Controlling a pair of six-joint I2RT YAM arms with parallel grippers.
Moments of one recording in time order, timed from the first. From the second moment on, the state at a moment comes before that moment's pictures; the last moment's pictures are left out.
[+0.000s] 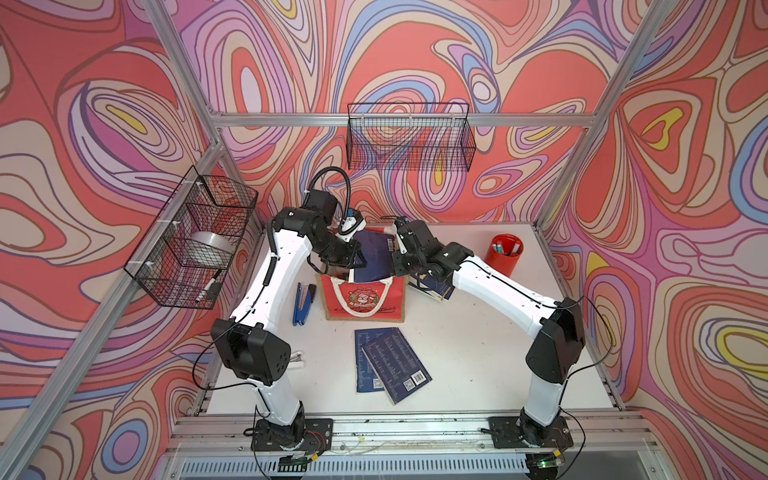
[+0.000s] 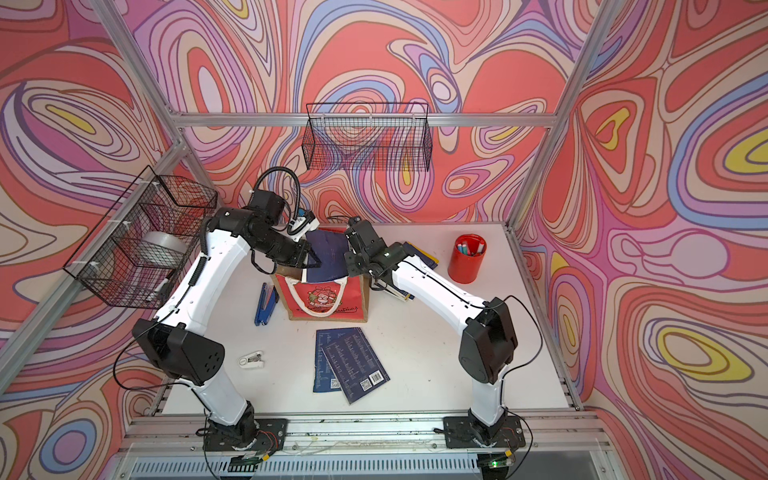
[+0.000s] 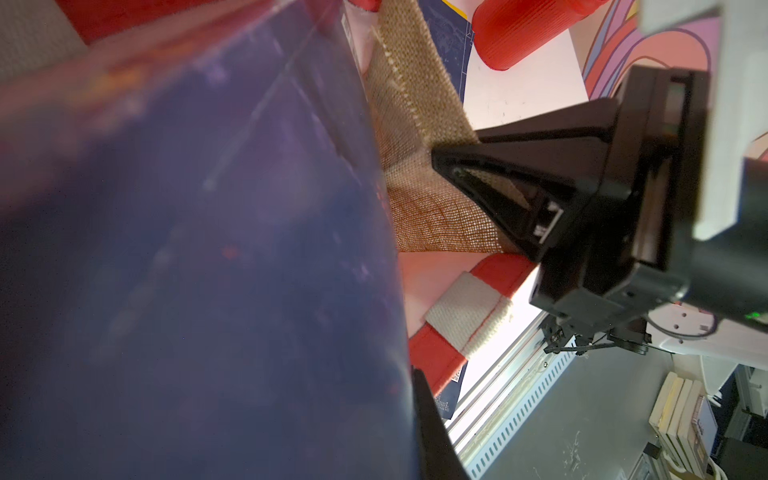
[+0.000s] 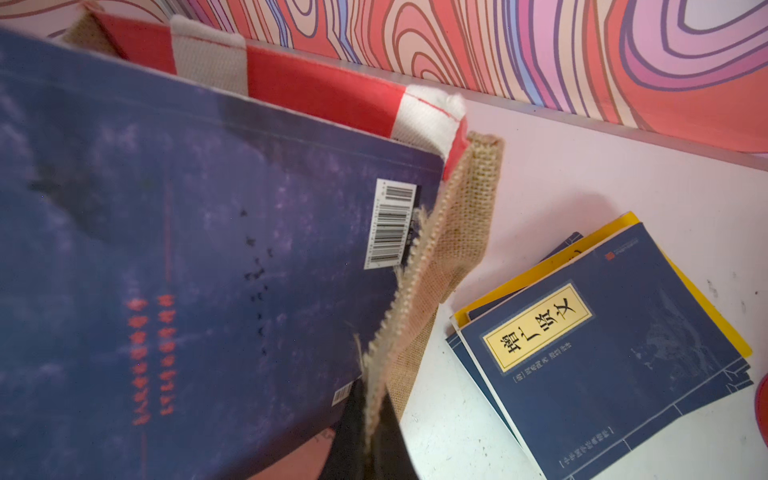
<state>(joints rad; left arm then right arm) -0.25 1.76 1.96 -1.36 0.51 0.03 0.73 1.86 1.75 -0.64 0.16 0.28</state>
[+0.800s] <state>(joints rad) -0.19 1.65 1.86 -1.35 0.50 0.04 0.74 1.83 1.71 -0.60 0.21 0.29</state>
